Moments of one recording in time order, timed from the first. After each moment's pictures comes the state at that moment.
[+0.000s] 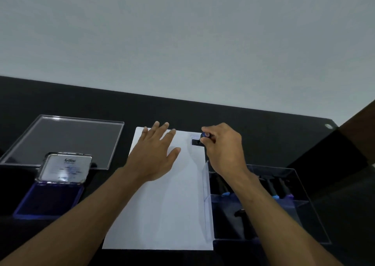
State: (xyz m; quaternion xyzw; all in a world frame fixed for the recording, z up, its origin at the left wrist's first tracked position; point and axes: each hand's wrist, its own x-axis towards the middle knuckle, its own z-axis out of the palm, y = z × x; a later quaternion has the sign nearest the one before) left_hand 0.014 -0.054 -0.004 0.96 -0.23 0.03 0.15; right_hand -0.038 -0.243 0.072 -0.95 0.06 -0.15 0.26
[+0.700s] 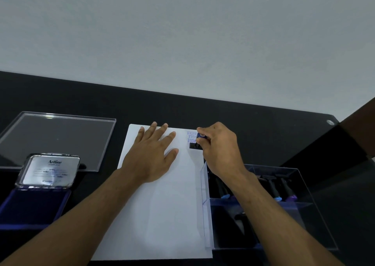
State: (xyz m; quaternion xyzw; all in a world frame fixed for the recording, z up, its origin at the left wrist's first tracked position) left_hand 0.031 -0.061 -0.031 0.96 -0.24 0.00 0.13; right_hand -0.025 -0.245 0.063 -0.97 0.04 -0.06 0.22
